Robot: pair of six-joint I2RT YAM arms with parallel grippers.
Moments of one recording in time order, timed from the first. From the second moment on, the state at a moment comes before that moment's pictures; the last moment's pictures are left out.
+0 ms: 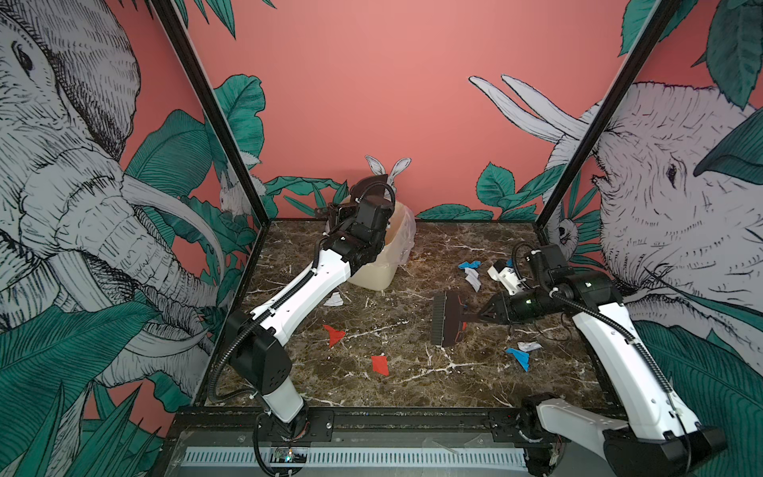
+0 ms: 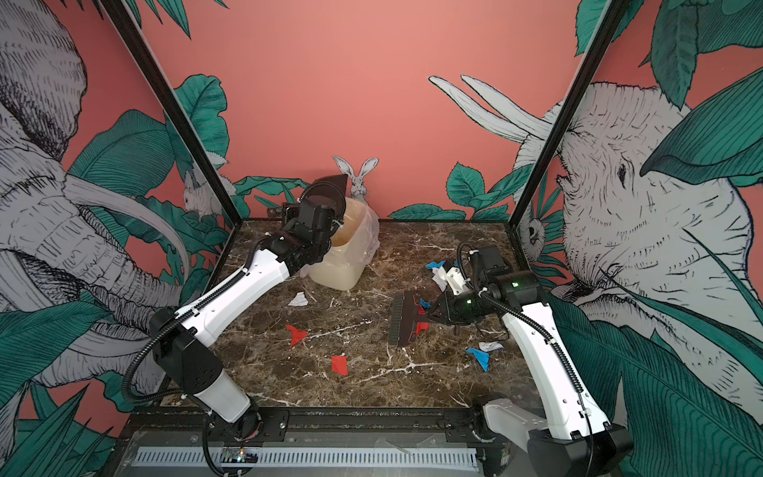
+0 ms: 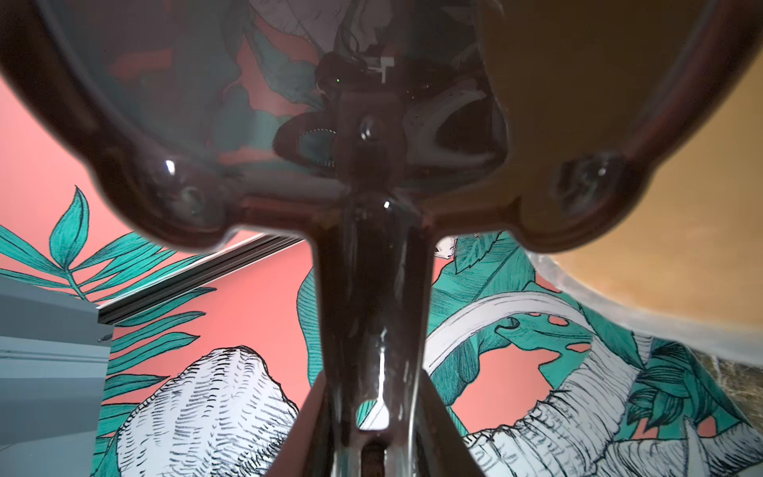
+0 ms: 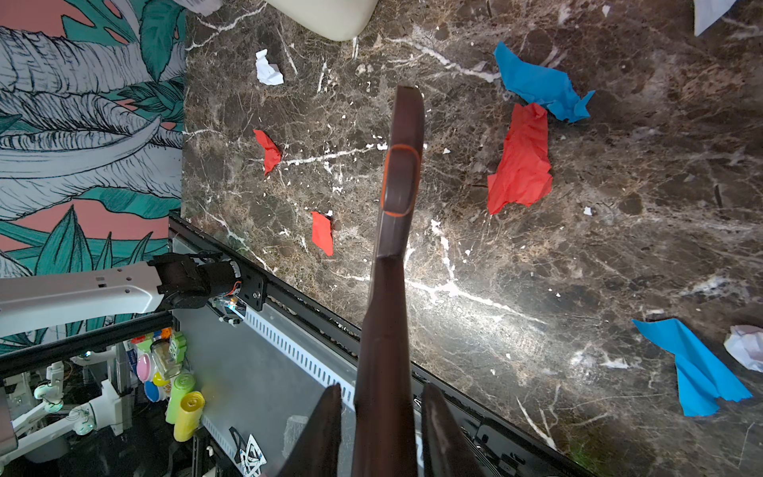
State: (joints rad) left arm -0.65 1.65 1.64 -0.45 -1.21 1.45; right arm 0.25 1.13 1.32 -1.37 -0.55 0.15
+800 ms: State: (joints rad) left arm -0.97 1.73 2.19 -1.08 -1.15 0.71; right arm 0.25 1.15 1.42 -1.48 -0.11 0.03
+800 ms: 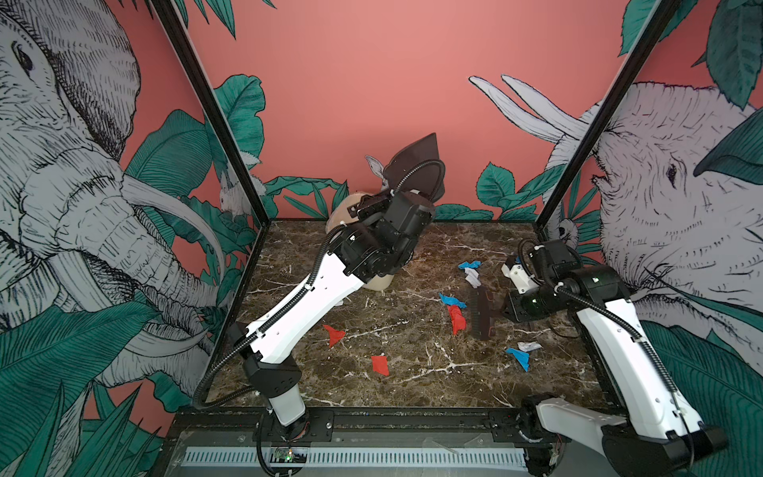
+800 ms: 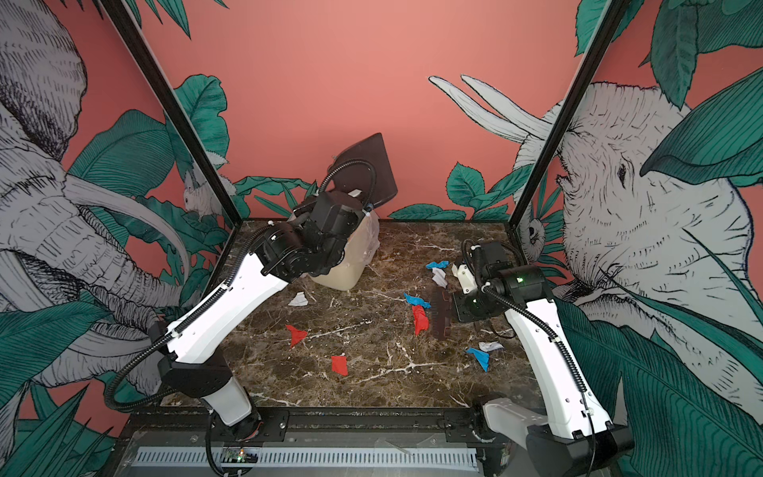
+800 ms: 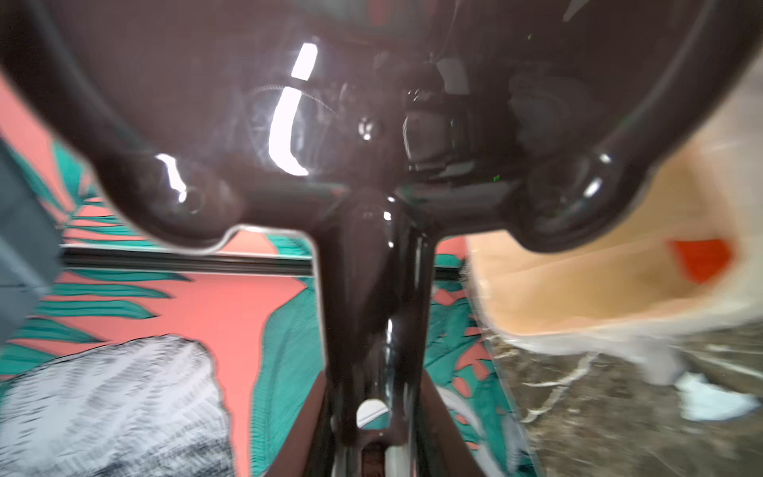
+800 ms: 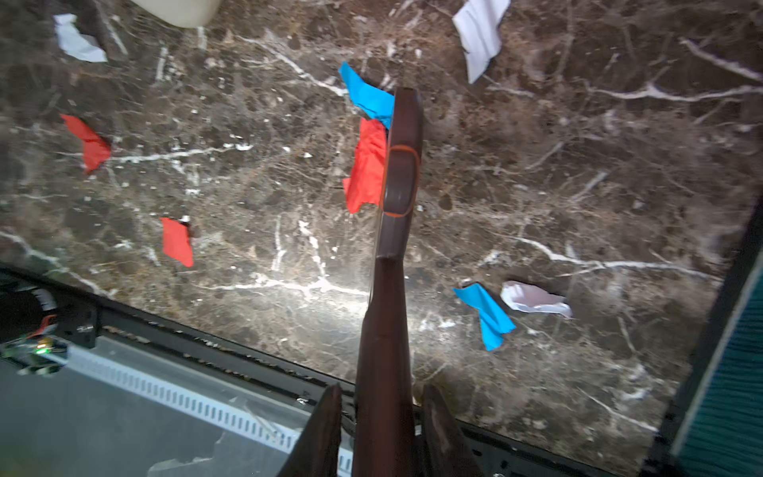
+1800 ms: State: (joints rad) left arm -1.04 1.53 1.40 -1.21 -0.25 -0.05; right arm 0.09 1.38 1.41 -1.51 0.35 0.01
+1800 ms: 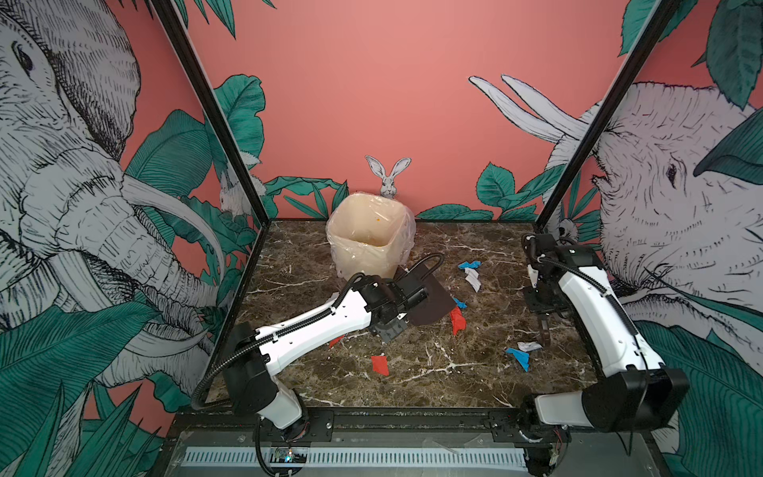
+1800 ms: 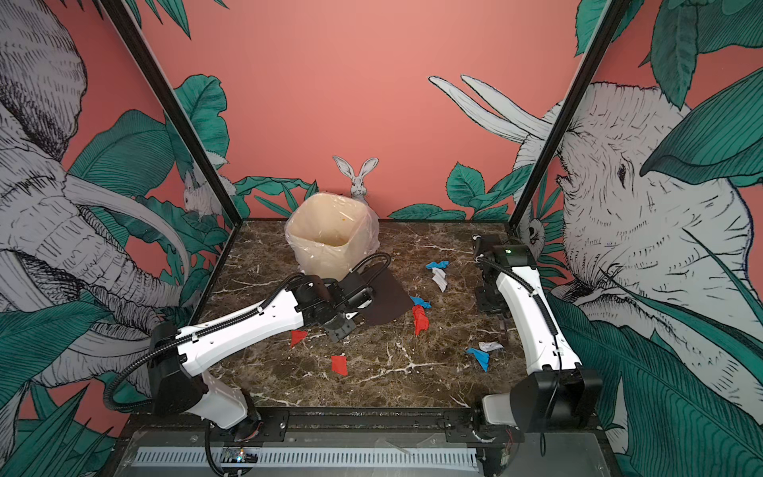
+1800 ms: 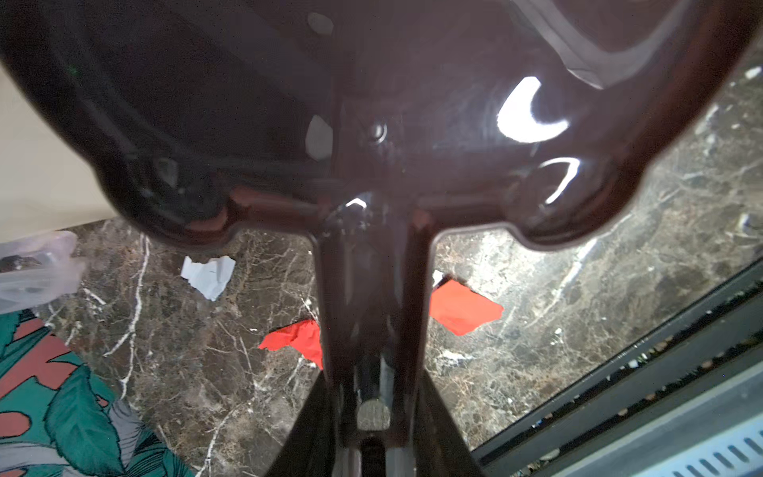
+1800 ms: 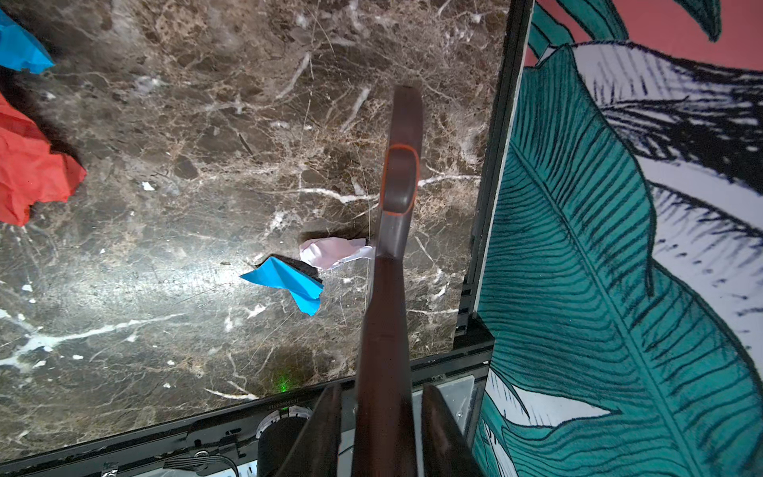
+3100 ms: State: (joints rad) left arm -1.04 1.50 1.24 -1.14 -0.04 -0.03; right arm 0.29 1.37 1.37 -1.66 0.29 0.34
